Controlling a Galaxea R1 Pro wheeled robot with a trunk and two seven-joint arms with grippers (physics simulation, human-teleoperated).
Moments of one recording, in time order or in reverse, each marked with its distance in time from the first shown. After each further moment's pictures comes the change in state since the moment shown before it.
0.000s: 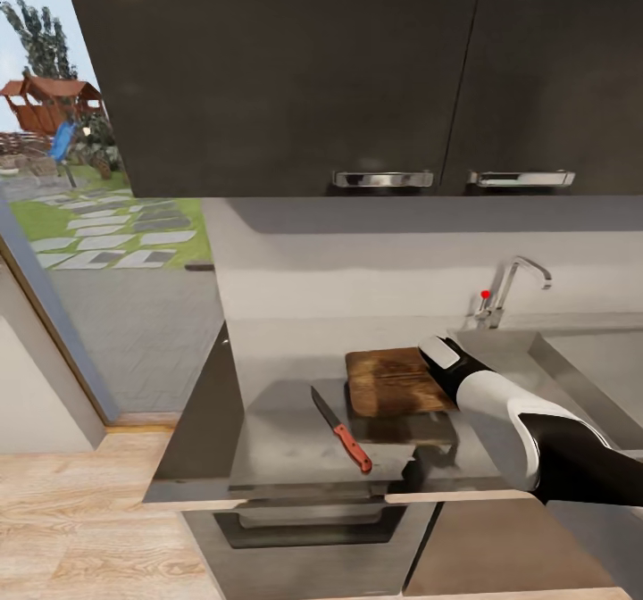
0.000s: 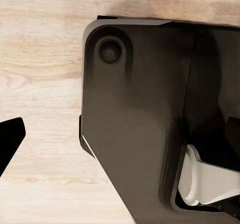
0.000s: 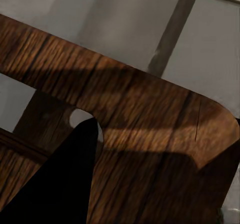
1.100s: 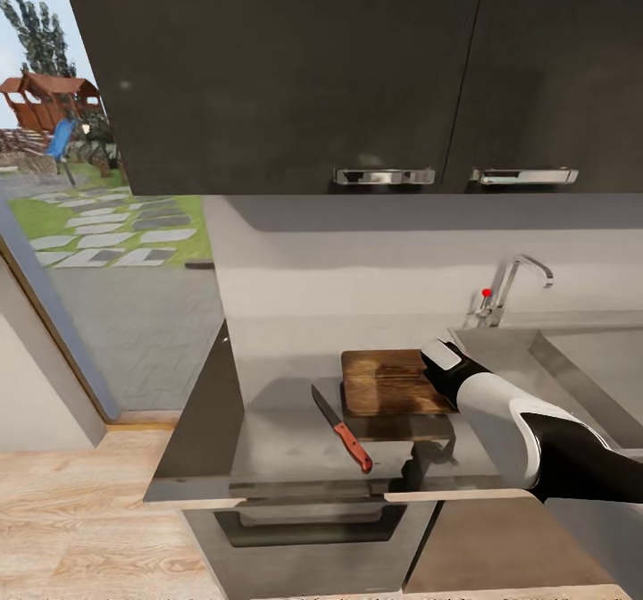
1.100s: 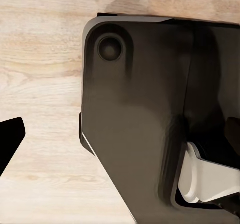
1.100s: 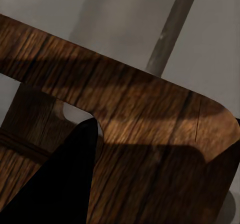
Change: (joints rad) left arm 0.000 0.000 0.000 0.000 0.001 0.000 0.000; right arm 0.002 0.000 -0.065 0.025 -0.001 -0.001 0.044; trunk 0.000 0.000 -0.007
